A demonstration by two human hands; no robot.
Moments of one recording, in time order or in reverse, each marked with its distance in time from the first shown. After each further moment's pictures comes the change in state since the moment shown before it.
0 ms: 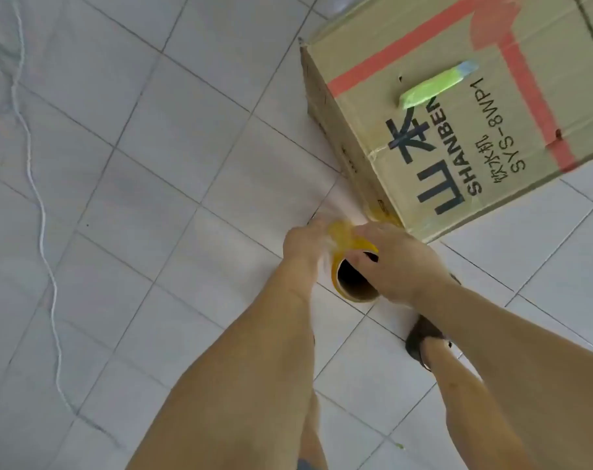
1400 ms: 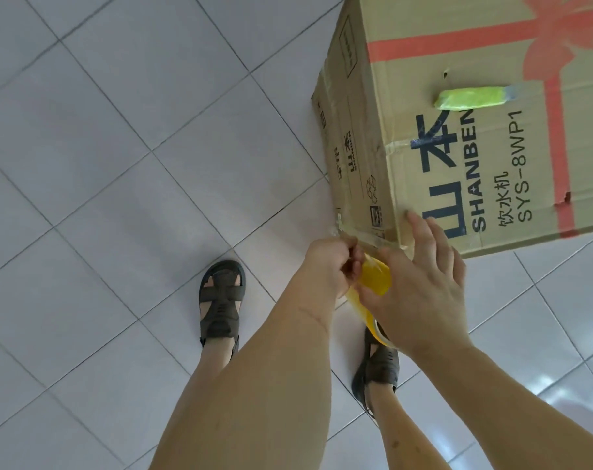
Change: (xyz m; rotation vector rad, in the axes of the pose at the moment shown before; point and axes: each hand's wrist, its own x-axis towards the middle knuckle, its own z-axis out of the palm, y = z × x) left_hand 0.035 -0.033 0.093 -0.645 -0.335 -0.268; right_hand 0.008 0.071 0.038 -0.515 0.434 -0.108
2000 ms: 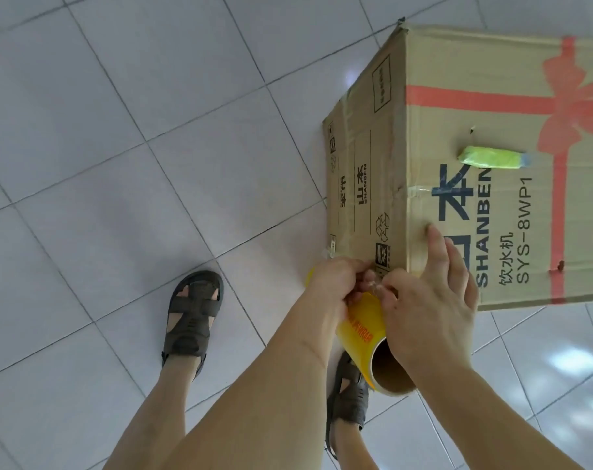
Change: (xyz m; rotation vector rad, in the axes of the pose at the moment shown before) left_hand 0.010 0.009 0.008 -0.012 -0.159 0.129; right_hand 0.036 -0.007 -0.007 -0.153 0.032 0.004
